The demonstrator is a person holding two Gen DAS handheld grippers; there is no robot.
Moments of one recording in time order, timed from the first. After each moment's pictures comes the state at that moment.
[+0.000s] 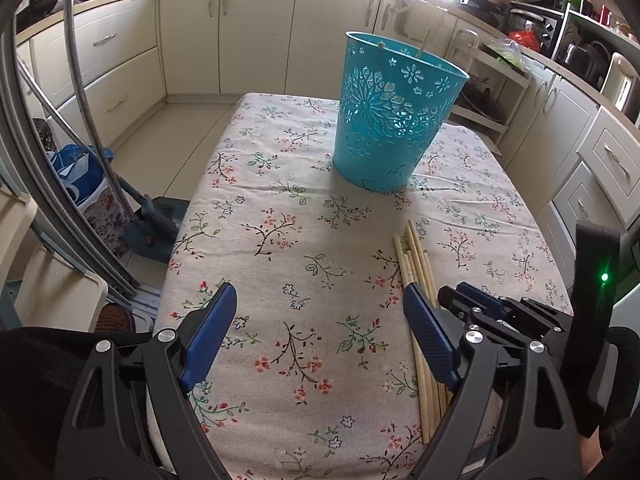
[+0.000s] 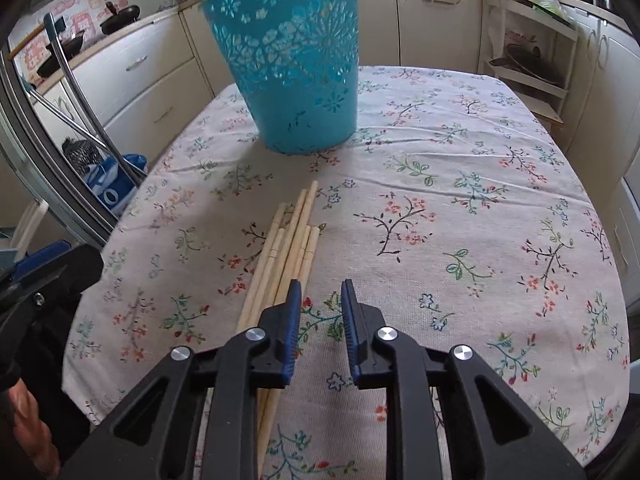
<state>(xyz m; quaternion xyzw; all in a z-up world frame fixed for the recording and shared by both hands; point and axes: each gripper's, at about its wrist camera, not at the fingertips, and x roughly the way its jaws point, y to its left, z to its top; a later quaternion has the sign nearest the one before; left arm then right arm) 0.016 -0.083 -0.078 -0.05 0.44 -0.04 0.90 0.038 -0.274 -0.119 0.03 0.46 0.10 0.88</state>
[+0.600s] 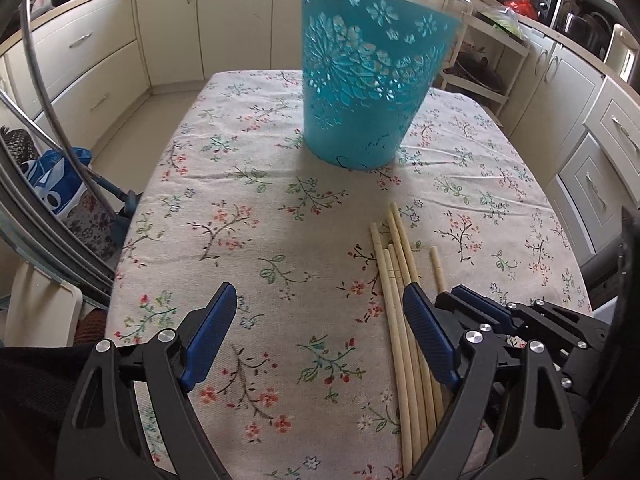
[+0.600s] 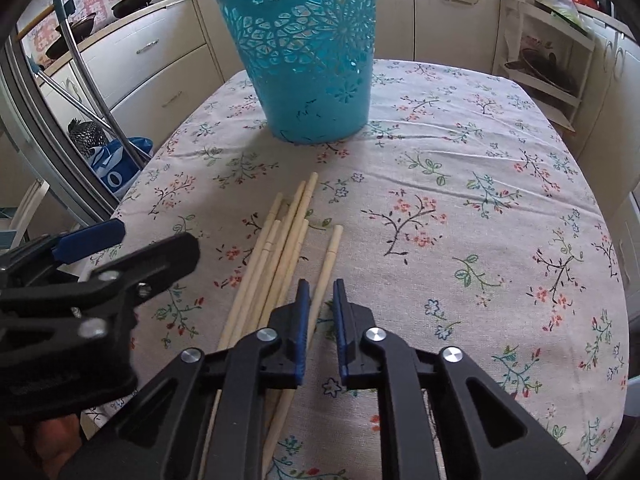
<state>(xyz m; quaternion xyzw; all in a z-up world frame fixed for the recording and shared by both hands) 0.052 -0.122 -0.109 -0.02 0.47 -0.06 0.88 0.042 -0.277 -0.122 0.02 0.47 0.12 0.87</state>
